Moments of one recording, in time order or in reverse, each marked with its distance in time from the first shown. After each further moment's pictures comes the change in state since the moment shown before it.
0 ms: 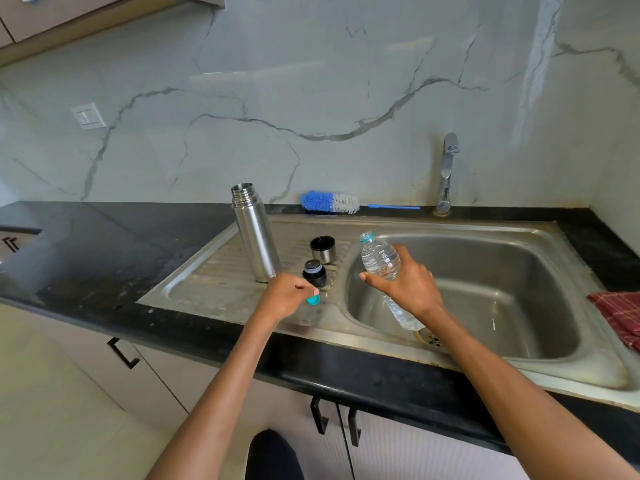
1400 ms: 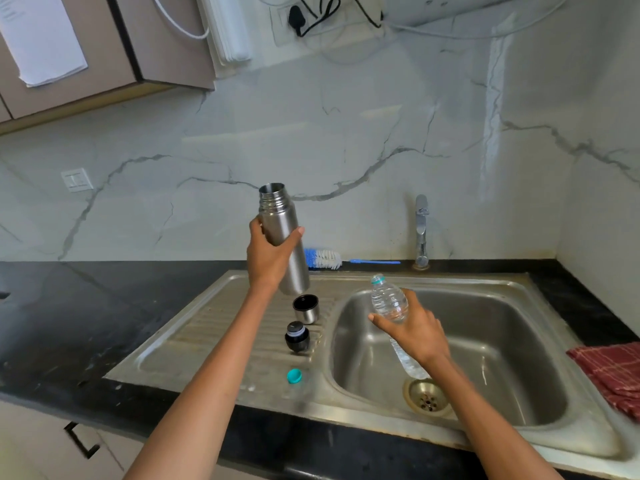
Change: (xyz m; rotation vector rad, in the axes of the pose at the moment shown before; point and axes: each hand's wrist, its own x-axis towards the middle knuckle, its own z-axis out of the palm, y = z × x) left_hand 0.080 0.128 -0.065 -0.450 0.532 0.258; right_hand 0.019 0.018 -0.032 0.004 0.102 0.119
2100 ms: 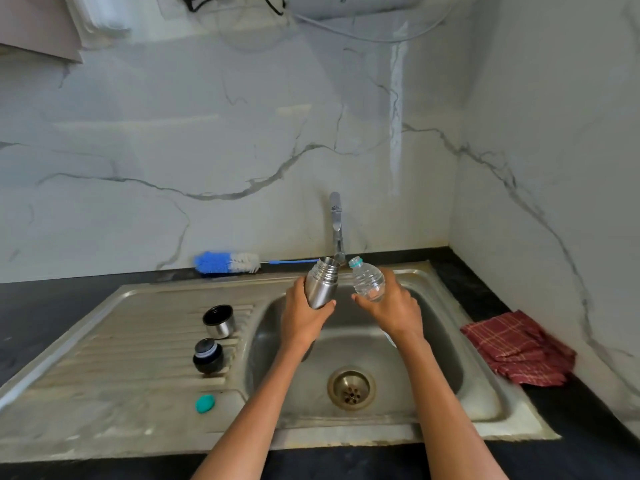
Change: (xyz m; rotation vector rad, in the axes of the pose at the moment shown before) left_hand -0.118 -0.056 0.185 0.145 -0.434 -0.077; right_hand 0.028 0.060 -0.070 -0.171 0.222 0.148
